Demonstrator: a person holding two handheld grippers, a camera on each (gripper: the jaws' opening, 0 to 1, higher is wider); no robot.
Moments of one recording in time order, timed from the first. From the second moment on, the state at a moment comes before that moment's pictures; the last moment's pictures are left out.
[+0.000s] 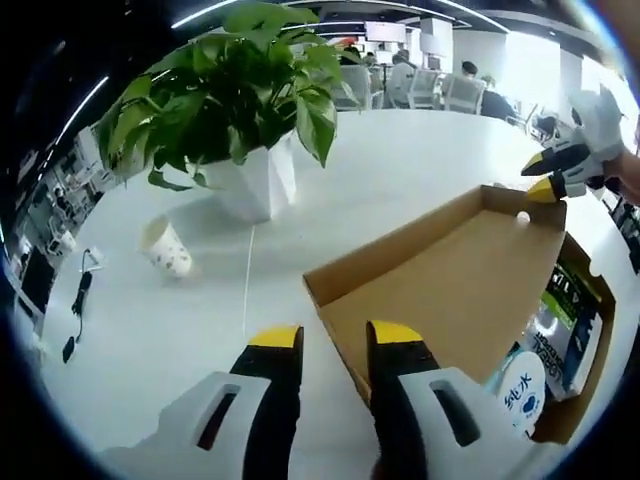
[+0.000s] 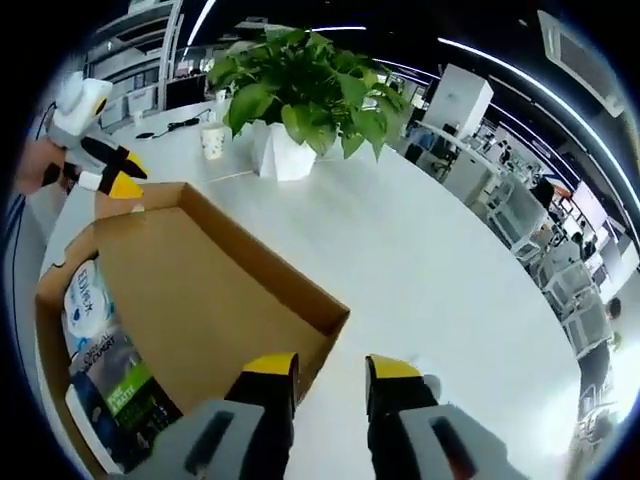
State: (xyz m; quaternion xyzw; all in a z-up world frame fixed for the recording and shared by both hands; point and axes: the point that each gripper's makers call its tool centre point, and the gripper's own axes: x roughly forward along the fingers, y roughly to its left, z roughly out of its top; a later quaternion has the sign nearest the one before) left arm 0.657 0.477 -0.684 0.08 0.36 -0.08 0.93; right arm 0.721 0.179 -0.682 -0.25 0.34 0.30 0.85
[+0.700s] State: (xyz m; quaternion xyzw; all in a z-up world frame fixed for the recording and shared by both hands) left arm 0.620 0.454 -0.625 0.06 0.29 -0.12 0.95; right arm 0.705 0.147 -0.634 -0.12 0.27 0.28 0.91
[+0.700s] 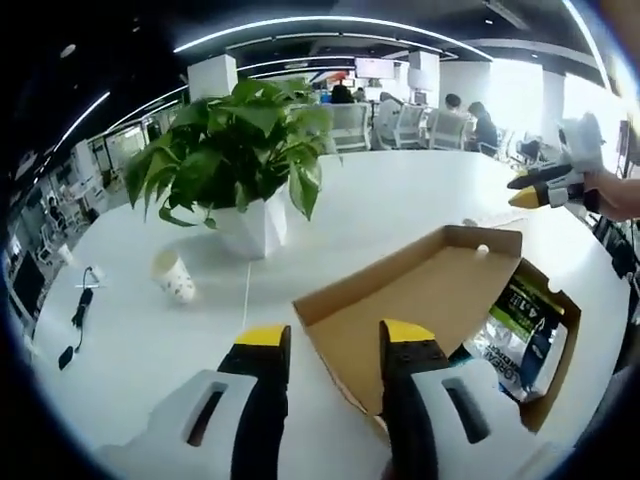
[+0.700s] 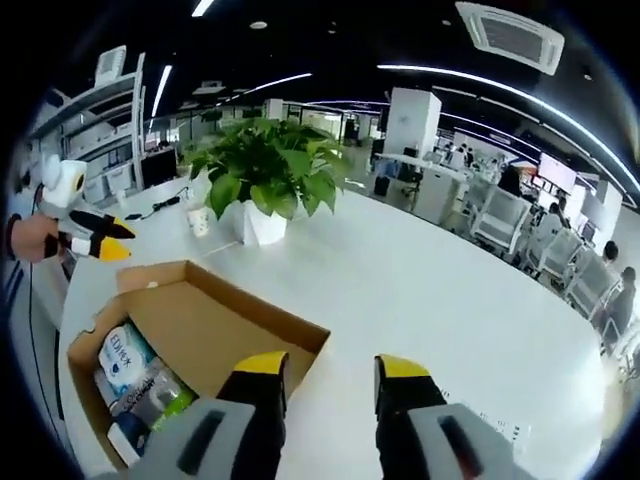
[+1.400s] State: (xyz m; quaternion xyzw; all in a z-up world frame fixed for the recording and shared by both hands) left arm 0.568 0.401 -0.630 0.02 0.28 -0.18 0.94; right arm 0.616 0.140 -0.608 -0.10 0.23 0.31 0.92
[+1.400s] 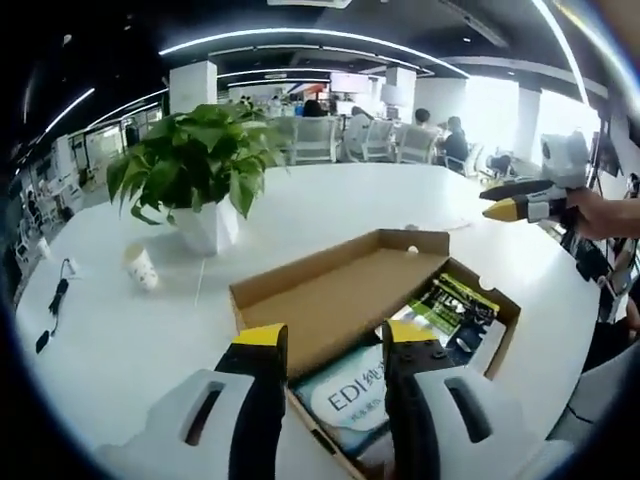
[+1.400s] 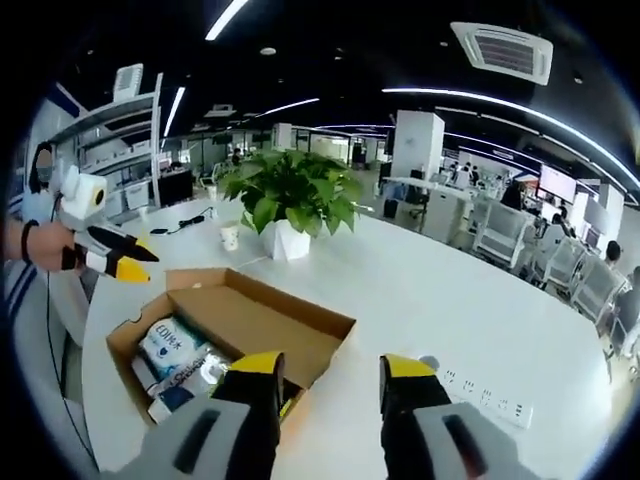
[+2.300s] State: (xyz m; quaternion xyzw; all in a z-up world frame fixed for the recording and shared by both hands) left arm 0.495 0.321 -0.696 -0.04 0.38 -0.23 0.89; right arm 0.567 0.139 -0.609 -0.10 0.23 0.32 0.92
